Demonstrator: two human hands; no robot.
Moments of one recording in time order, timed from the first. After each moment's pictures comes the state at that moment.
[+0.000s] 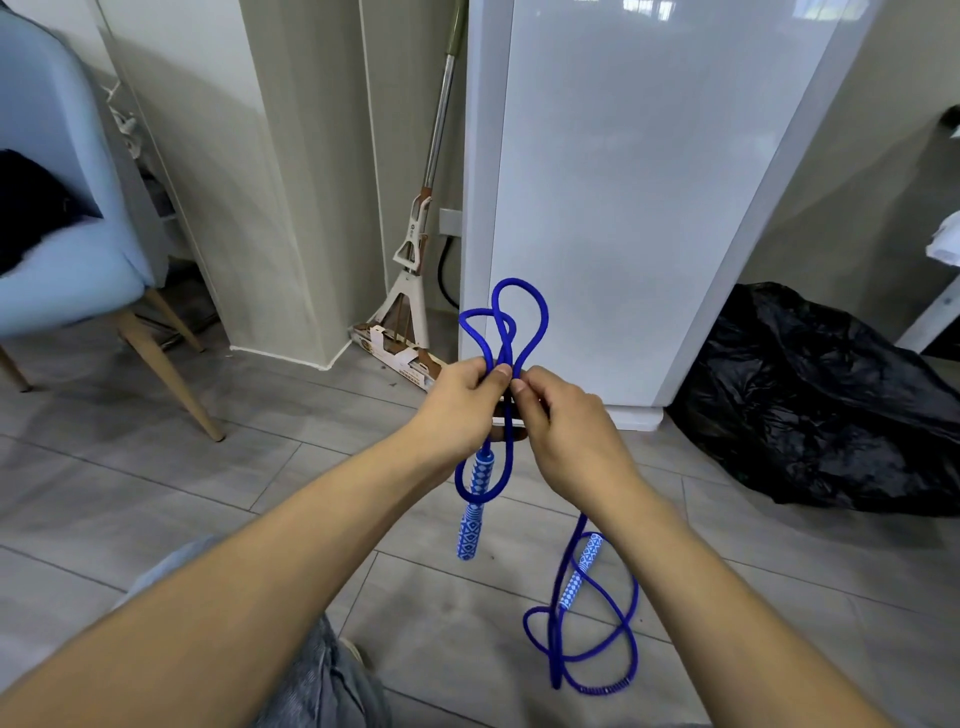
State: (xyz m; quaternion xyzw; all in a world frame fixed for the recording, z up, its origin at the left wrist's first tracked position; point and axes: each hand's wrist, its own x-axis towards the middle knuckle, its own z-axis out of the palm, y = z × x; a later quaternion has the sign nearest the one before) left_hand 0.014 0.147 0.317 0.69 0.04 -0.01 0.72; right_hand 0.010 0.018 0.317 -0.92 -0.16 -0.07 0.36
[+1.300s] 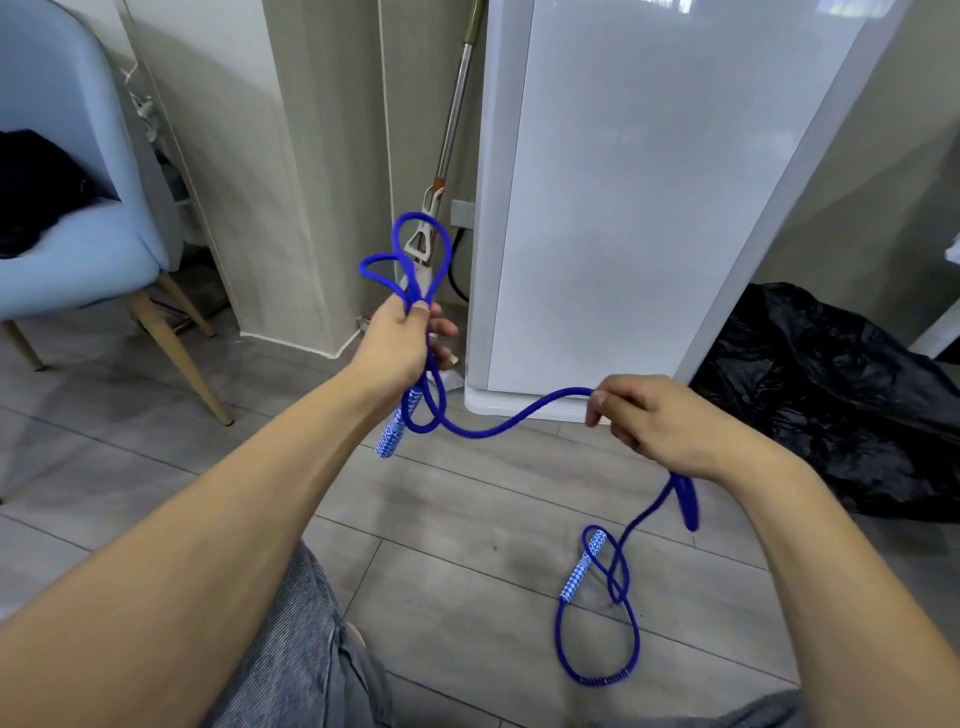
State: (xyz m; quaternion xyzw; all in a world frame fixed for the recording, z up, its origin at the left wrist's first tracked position) left_hand 0.045 0.213 0.330 0.67 0.12 0.11 0.72; right_hand 0.034 -0.059 0.341 -0.92 -0.18 0.11 0.33
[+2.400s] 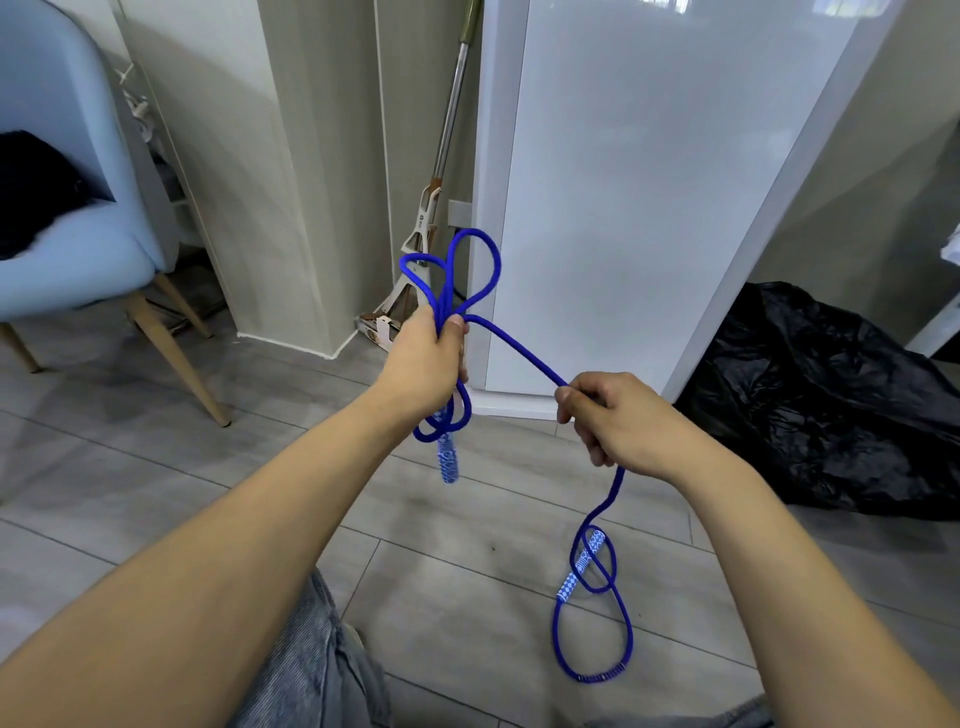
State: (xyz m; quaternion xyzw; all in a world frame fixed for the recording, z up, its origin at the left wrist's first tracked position) left_hand 0.029 0.186 0.334 0.79 0.09 0.11 0.59; right_hand 0.029 -0.029 0.333 -0.91 -0.14 0.11 0.38
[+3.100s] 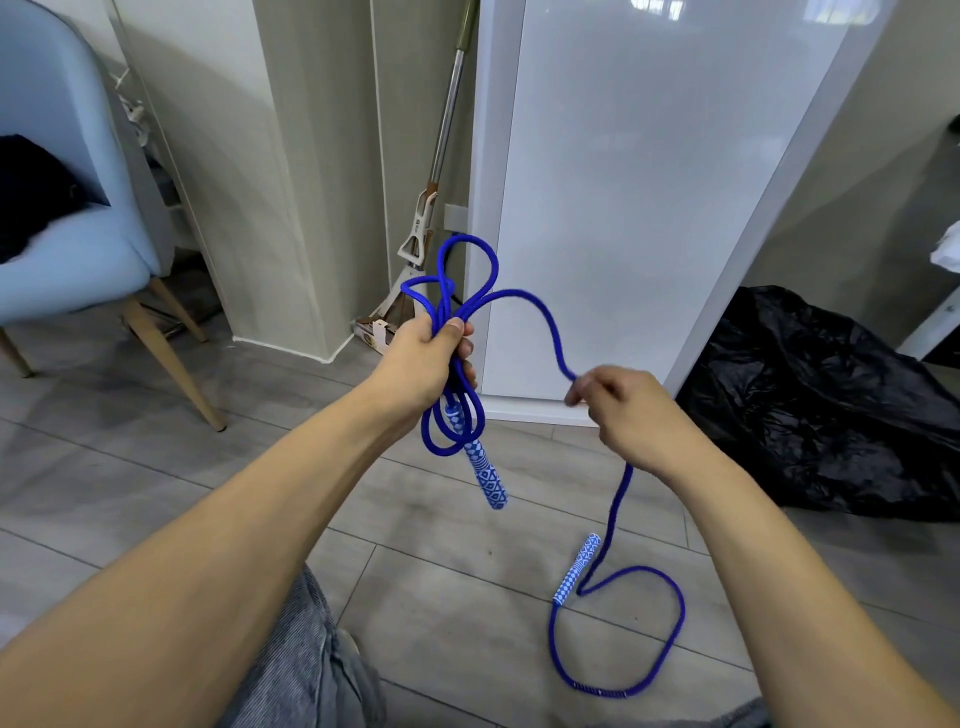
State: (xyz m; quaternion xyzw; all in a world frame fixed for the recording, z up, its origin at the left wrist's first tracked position) left_hand 0.029 0.187 0.336 0.68 0.06 0.05 0.73; right_hand 0.036 -0.036 0.328 -0.91 -0.09 0.03 0.41
